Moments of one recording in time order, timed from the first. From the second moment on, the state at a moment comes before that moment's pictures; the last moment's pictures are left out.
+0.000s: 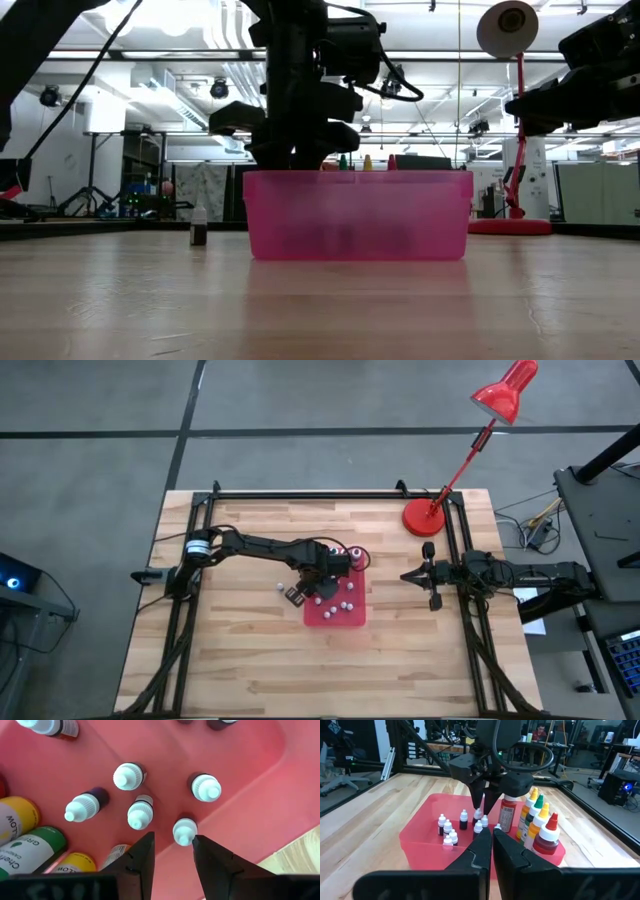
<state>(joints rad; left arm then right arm) 0.02 2.06 1.68 -1.06 0.02 0.77 -0.02 0.13 0.01 0.01 -0.05 -0.06</state>
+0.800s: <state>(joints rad) 0.03 2.05 1.68 -1.14 0.02 0.67 -0.02 0.13 0.01 0.01 -0.05 -0.06</state>
